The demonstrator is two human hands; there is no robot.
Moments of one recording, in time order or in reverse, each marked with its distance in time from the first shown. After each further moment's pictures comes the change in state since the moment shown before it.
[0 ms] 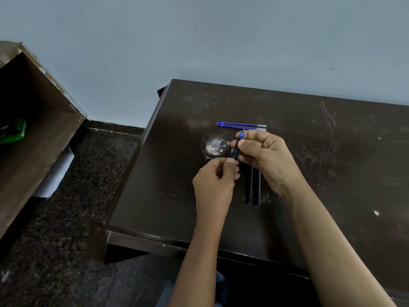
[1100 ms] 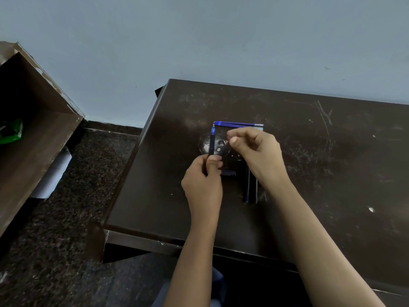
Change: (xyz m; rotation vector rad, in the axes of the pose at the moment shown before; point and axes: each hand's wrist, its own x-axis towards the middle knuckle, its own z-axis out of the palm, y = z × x) left_hand 0.001 -0.001 -0.005 0.014 0.191 -0.006; right_hand -0.003 0.002 0.010 -0.490 0.123 -0.244
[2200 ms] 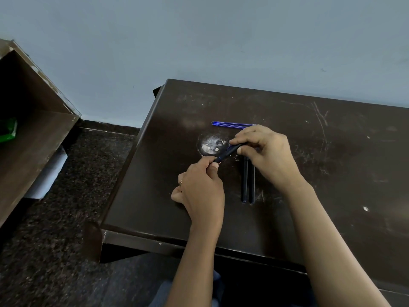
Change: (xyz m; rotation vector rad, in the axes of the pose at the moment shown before) left_hand -0.008 0.009 -0.003 0.532 0.022 0.008; right_hand 0.010 0.010 -0.022 -0.338 -0.041 -0.392
